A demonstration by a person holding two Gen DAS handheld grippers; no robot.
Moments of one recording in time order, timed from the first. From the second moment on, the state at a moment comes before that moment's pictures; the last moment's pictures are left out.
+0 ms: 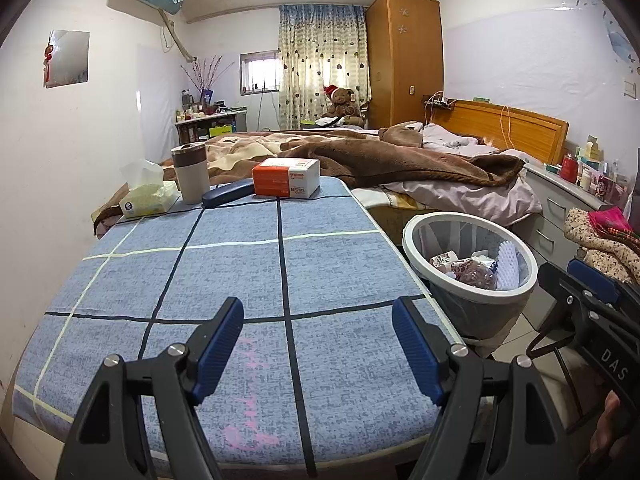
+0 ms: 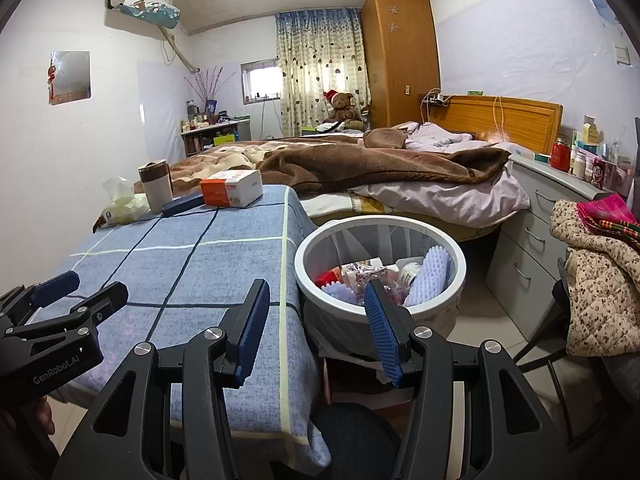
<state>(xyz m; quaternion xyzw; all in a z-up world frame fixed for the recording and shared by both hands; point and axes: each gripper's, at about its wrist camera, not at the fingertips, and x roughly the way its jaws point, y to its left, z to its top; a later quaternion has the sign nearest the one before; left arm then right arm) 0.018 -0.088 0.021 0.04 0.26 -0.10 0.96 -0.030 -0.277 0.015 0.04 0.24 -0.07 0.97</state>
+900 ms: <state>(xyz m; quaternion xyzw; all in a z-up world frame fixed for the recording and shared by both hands) 0.017 -0.085 0.020 0.04 0.26 -0.10 0.96 -0.031 -0.275 0.016 0.04 0.24 -0.06 0.97</state>
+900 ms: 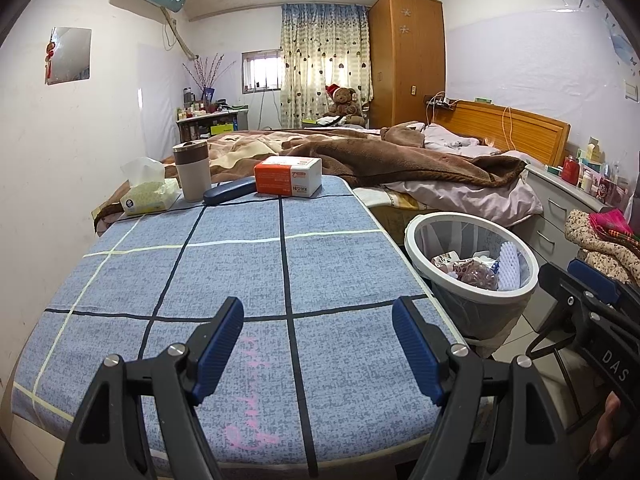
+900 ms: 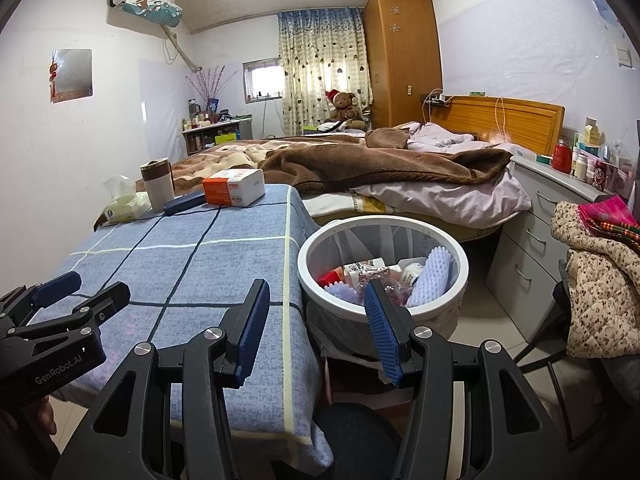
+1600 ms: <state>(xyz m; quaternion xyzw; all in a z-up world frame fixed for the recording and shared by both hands) 0.017 -0.084 0.019 0.04 0.27 -0.10 0.96 -0.030 -0.275 0.017 0.04 0.24 -0.06 0.97</state>
